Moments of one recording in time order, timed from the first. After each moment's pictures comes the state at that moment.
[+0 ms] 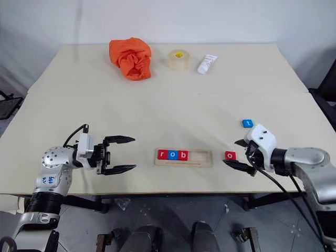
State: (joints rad) left arm -0.37 0.56 0.08 0.29 -0.44 -0.19 -1.36; right arm -0.27 -0.96 -0.04 -0.11 0.37 0.58 1.04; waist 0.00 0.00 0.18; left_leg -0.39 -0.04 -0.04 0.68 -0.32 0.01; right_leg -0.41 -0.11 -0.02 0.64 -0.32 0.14
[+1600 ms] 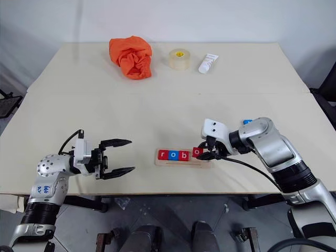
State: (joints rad) left arm -0.28 0.56 0.11 0.21 -0.44 -0.18 -1.29; right arm -0.71 -0.80 0.36 0.02 0.17 0.58 1.27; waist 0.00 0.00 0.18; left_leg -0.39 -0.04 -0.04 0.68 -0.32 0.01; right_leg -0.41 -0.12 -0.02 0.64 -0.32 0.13
